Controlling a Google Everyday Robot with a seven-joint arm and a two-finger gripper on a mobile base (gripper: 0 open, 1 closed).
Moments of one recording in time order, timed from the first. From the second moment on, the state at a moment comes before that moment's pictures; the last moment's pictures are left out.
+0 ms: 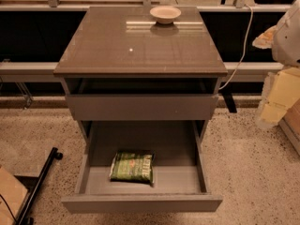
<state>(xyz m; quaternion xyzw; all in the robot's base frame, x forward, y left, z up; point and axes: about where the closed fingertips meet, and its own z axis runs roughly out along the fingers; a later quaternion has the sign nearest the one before) 0.438 -0.216 0.977 -0.60 0.78 -0.04 0.16</state>
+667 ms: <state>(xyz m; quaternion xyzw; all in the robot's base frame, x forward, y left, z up) 0.448 -0.221 0.958 -0.60 0.78 -0.03 0.19</state>
